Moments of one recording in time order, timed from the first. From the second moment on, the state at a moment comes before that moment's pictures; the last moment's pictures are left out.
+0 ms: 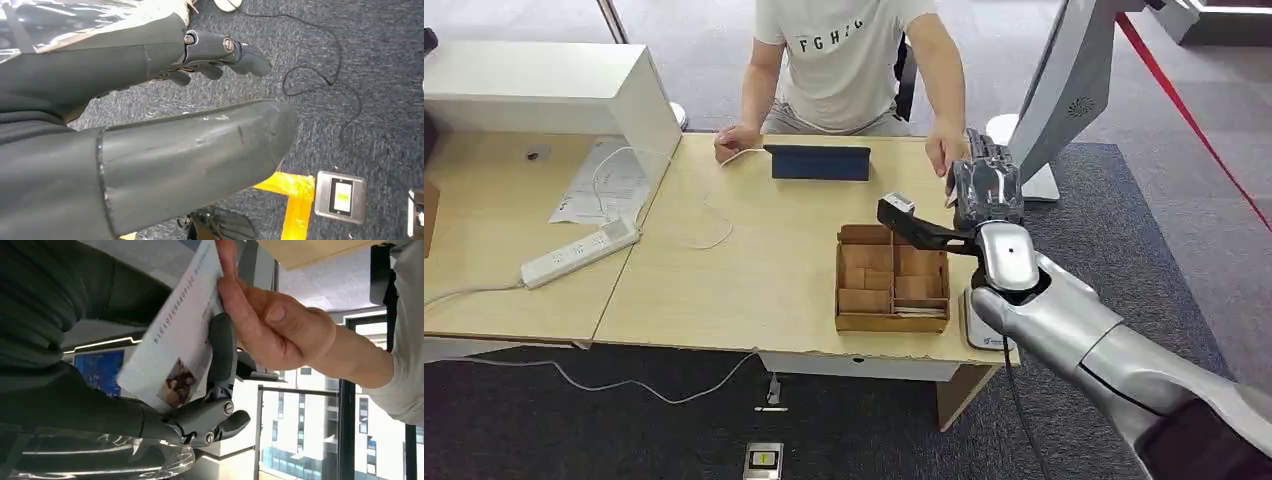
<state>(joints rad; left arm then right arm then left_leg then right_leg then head) -0.14 -0.21 1.52 -0.10 -1.07 0.48 -0.58 -1.07 -0.22 1.26 -0.82 0.73 -0.28 0.62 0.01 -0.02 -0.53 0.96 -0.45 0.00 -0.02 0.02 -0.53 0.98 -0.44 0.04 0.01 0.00</state>
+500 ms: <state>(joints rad) -0.14 -0.21 1.52 -0.10 -1.07 0.47 -0.57 -1.05 -0.21 1.26 -0.80 0.74 -0.29 0.59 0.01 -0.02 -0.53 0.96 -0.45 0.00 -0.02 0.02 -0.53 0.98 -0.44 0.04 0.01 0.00</state>
